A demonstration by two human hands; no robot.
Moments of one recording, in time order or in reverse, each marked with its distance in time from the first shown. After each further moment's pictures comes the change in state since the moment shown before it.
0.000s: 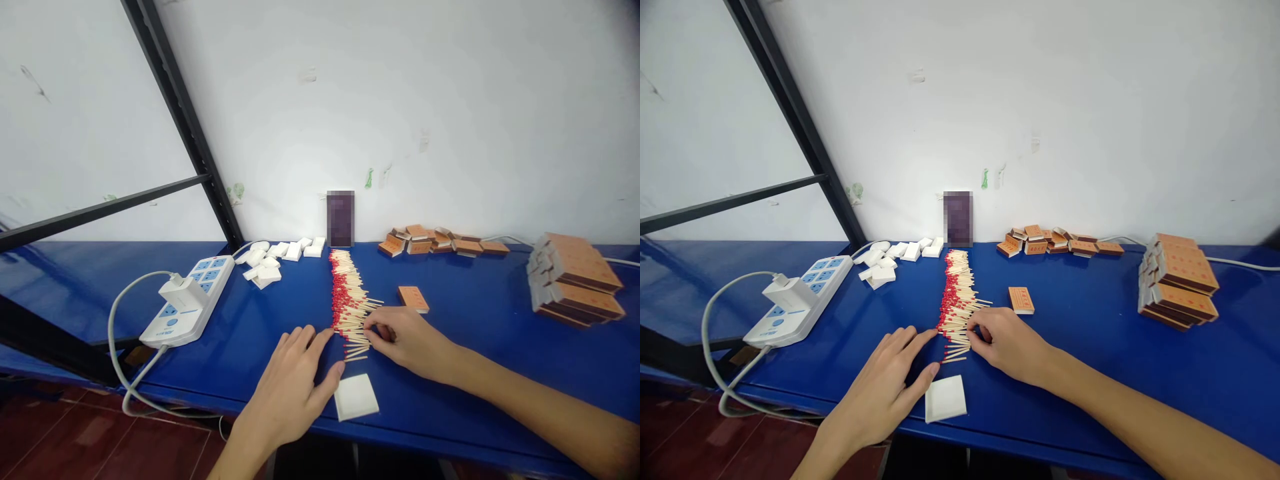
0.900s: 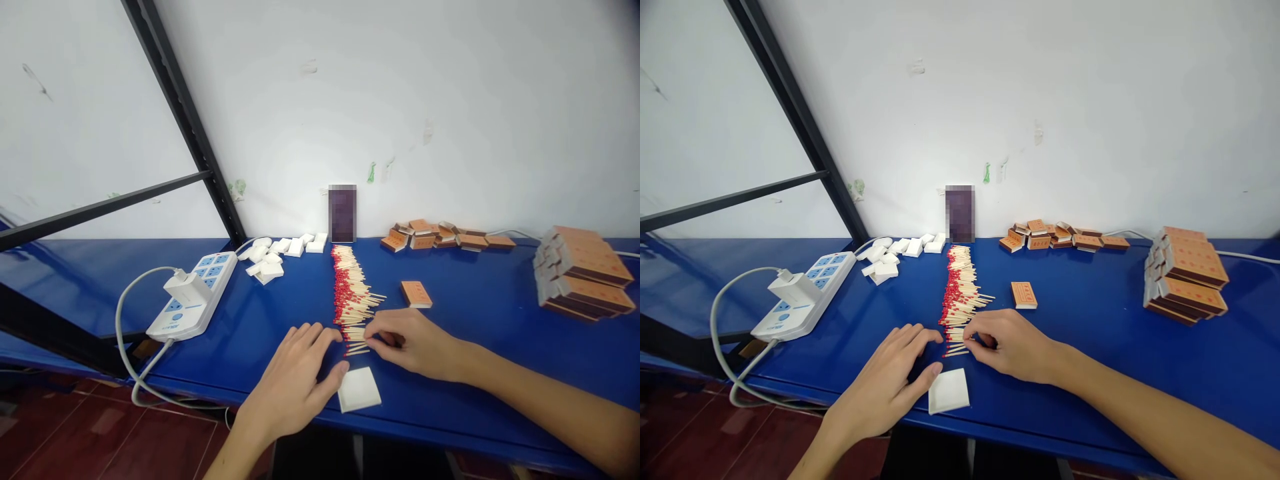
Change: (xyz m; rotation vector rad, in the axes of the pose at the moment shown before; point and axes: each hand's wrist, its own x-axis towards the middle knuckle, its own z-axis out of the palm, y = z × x) left_hand 0.000 0.004 -0.011 -0.148 -0.057 0.081; right_hand -0.006 -0.001 -0.003 0.047 -0.064 -0.174
